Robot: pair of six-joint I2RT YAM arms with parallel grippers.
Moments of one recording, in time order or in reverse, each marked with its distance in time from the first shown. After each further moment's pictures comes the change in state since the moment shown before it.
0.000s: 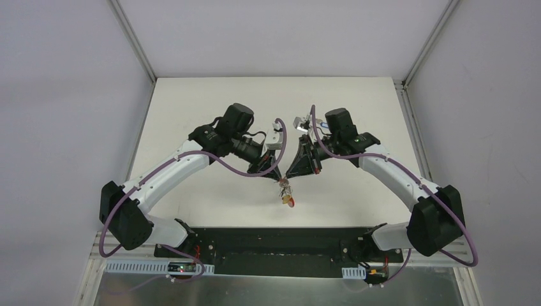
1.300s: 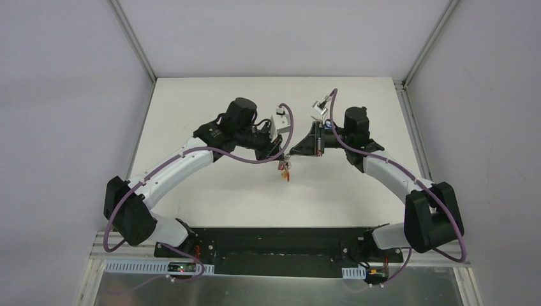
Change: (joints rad) left arm -0.010 0.038 0.026 0.175 -0.375 -0.173; right arm -0.145 0.012 -0.204 0.716 0.136 0.810
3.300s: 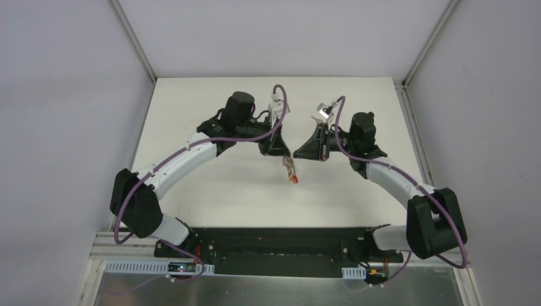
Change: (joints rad) left arm 0.060 0.068 -0.006 0.171 0.178 -0.392; right arm -0.030 -0.047 -0.084 0.192 -0.074 -0.045
